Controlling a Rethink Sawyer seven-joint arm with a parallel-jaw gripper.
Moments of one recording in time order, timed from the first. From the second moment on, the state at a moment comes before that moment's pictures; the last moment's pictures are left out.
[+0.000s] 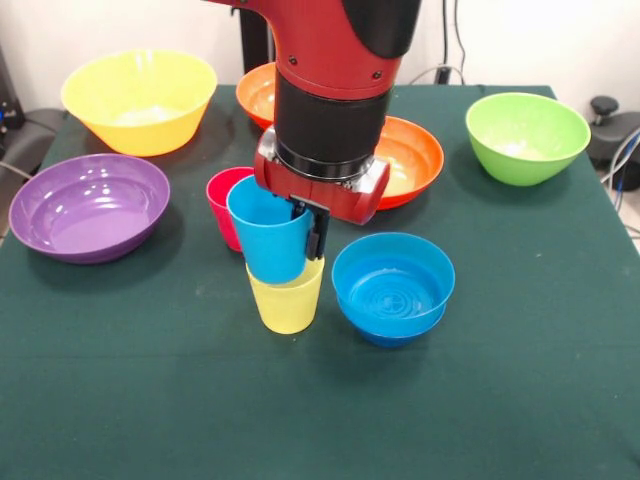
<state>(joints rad) -0.22 -0.37 -0.01 1.06 -0.13 0.89 2.03</state>
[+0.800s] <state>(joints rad) -0.19 -0.35 -0.06 1.10 -0.07 0.79 2.03</state>
